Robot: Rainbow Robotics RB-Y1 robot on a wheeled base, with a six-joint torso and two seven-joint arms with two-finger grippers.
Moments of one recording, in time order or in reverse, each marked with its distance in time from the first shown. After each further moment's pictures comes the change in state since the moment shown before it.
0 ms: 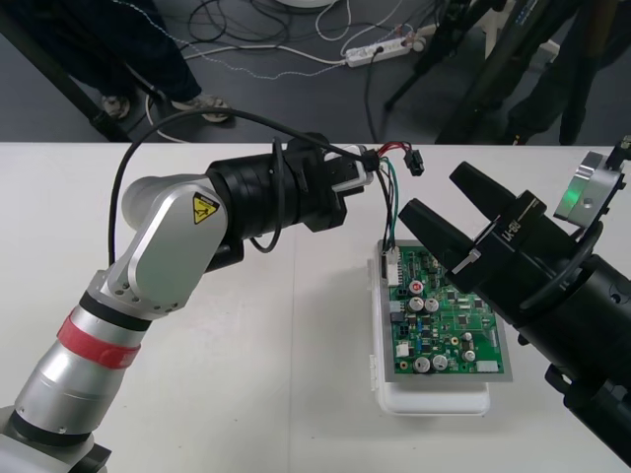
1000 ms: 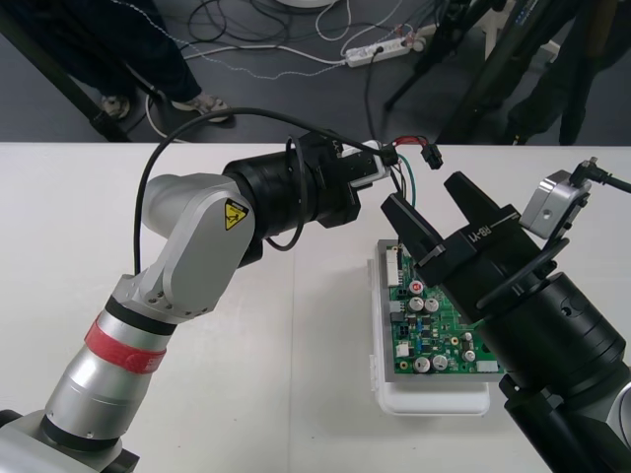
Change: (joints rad) right arm 0.011 0.078 0.154 -0.005 0.158 0.250 0.000; left arm 0.000 -0.086 0.000 0.000 -0.184 0.000 0.076
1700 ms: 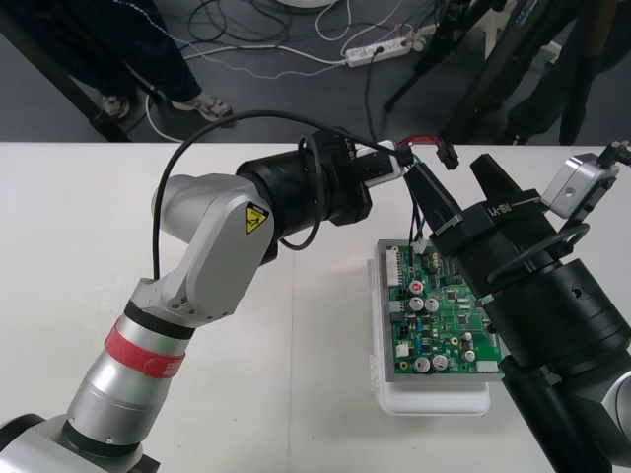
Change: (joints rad) right arm -0.036 0.012 0.000 0.006 0.001 0.140 0.000; left arm 0.004 -0.071 0.000 0.000 -0.107 0.000 0.000
